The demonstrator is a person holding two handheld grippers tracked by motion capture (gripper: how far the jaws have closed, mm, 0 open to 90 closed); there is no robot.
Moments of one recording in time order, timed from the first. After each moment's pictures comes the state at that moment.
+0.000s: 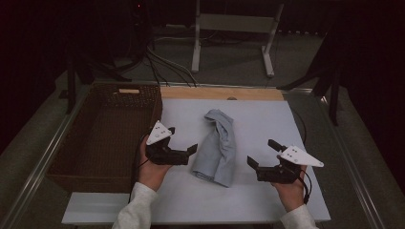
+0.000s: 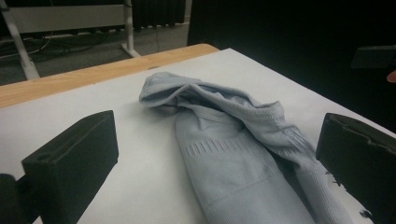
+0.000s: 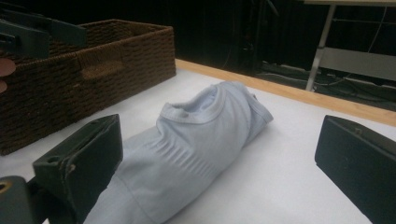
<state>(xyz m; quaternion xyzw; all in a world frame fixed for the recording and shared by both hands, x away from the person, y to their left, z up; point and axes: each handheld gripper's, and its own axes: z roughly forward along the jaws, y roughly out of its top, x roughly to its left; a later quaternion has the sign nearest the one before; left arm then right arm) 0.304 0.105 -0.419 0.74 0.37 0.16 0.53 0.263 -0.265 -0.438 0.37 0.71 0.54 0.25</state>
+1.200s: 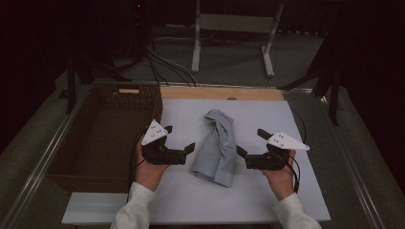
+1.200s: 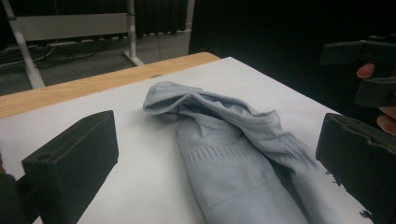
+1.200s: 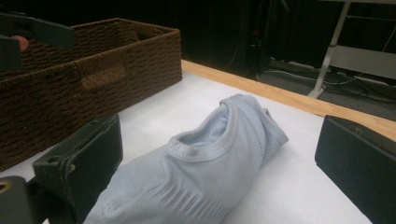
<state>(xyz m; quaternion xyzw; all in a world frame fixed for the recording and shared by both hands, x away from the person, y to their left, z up) 0.299 0.111 -0.410 0.74 0.37 0.17 0.54 0.293 -0.237 -0.422 0.36 0.73 0.53 0.24</state>
